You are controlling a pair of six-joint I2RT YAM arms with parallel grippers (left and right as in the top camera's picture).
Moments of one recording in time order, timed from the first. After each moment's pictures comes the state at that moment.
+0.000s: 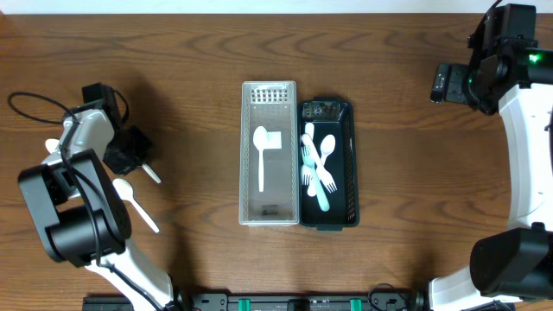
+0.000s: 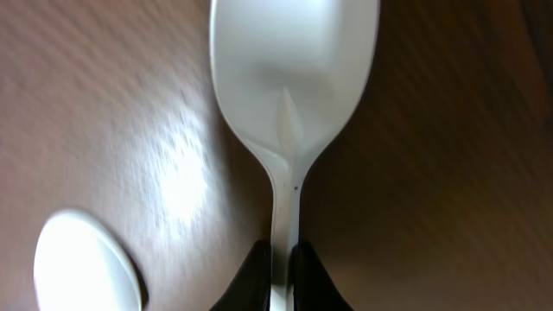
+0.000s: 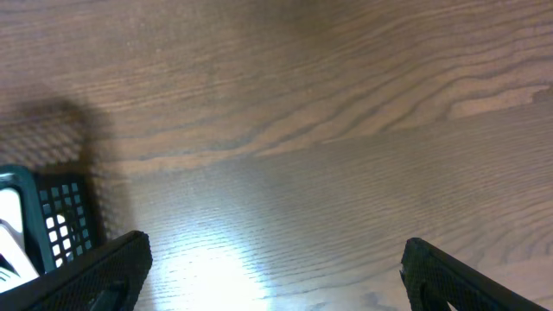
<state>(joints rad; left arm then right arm) 0.32 1.95 1.26 -0.83 0.02 -0.44 -0.10 1.71 1.72 -1.16 0.09 0.12</state>
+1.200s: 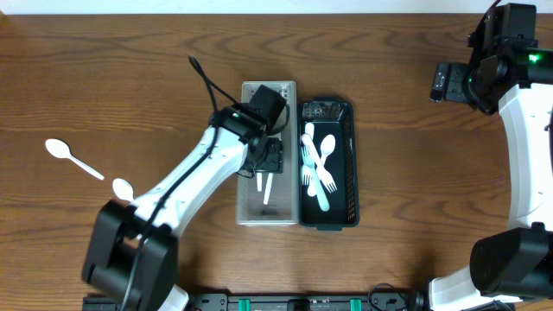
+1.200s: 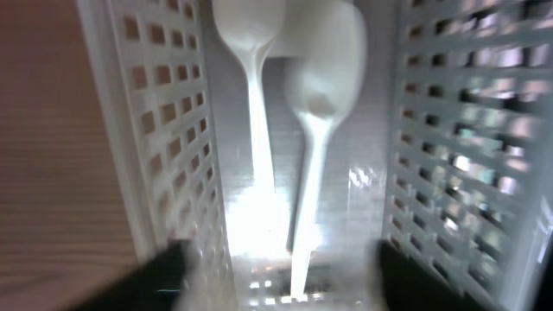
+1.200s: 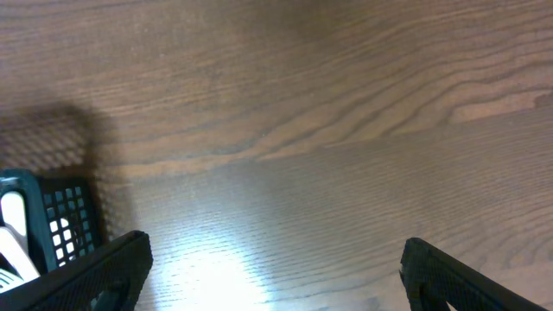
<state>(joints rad) -0.52 1.69 1.27 -0.95 0.00 -0.46 -0.10 1.71 1.72 -1.15 0.08 0.12</state>
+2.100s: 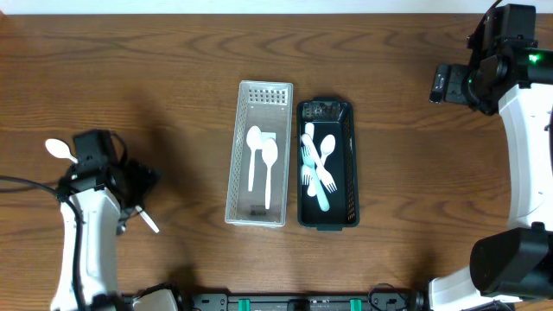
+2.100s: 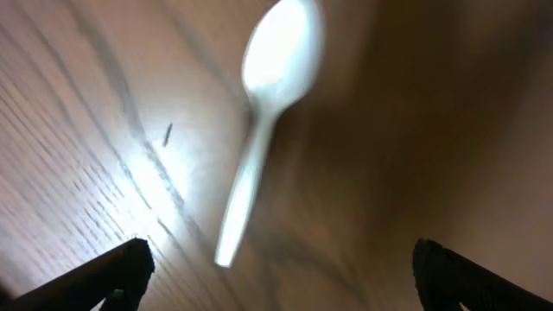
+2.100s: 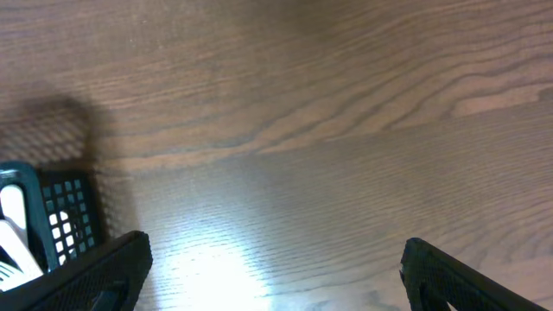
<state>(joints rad) 0.36 1.32 0.80 -0.86 -0.05 -0.69 -0.10 1.71 1.72 -1.17 0.08 0.12</state>
